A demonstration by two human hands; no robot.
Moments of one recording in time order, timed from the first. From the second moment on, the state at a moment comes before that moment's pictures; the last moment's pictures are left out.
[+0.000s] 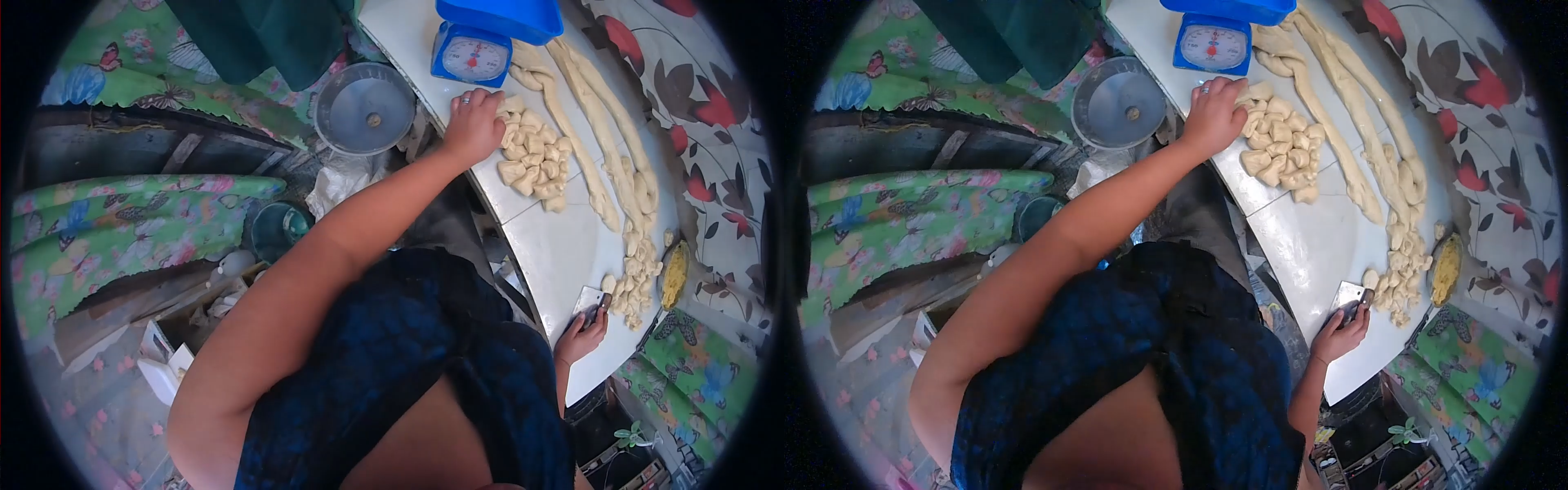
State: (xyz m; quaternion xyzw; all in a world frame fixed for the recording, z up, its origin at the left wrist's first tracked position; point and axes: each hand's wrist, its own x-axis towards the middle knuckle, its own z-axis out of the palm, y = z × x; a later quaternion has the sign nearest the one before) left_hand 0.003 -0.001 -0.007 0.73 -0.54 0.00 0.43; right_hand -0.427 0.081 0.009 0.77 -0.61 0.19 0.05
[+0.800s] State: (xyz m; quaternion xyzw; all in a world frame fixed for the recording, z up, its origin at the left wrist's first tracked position) left_hand 0.007 -0.001 -0.005 0.71 -0.54 0.00 0.45; right_hand -0.234 -0.007 0.048 0.90 -0.36 0.25 -0.07
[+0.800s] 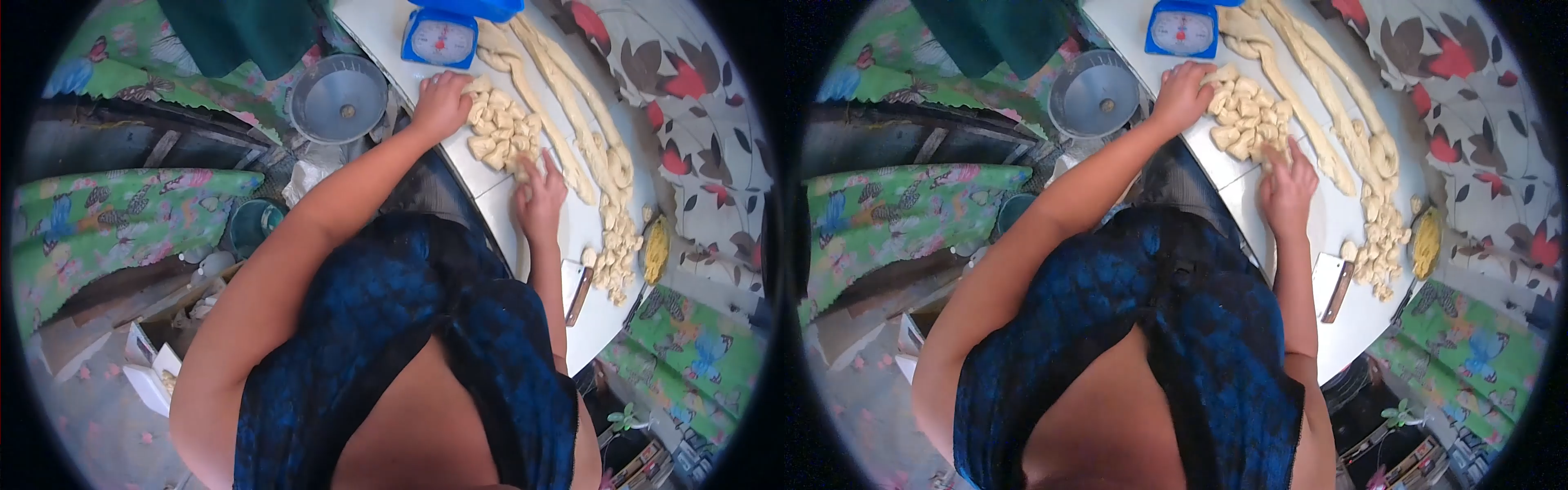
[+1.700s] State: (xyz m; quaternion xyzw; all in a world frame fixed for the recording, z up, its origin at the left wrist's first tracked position) left_hand 0.005 0.005 -0.005 0.72 -0.52 -0.02 0.47; right_hand 0.013 -0.183 0.214 0.91 -0.15 0.15 -0.36
